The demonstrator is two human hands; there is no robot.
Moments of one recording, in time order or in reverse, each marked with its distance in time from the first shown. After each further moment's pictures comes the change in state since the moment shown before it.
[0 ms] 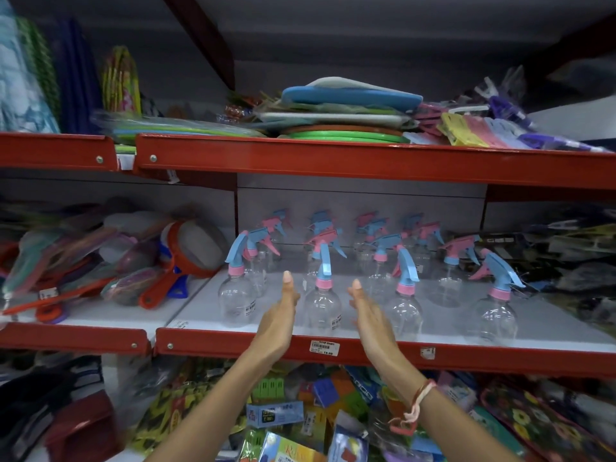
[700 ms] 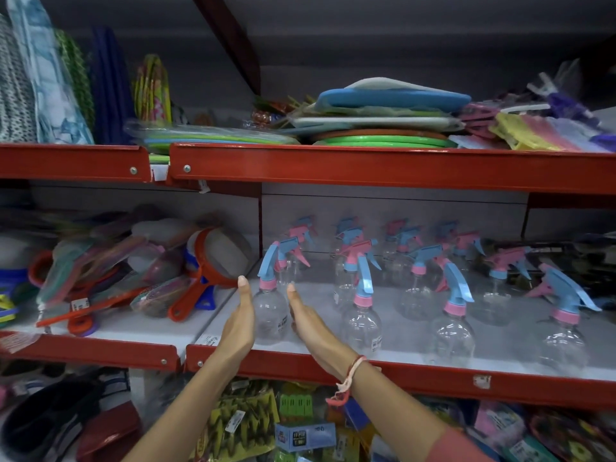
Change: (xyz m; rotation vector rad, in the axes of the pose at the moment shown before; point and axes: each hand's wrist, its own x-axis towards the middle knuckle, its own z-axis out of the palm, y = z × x) left_hand 0.052 -0.032 -0.095 -0.084 0.312 -0.130; right_hand 0.050 -0.027 0.141 0.108 -0.468 0.069
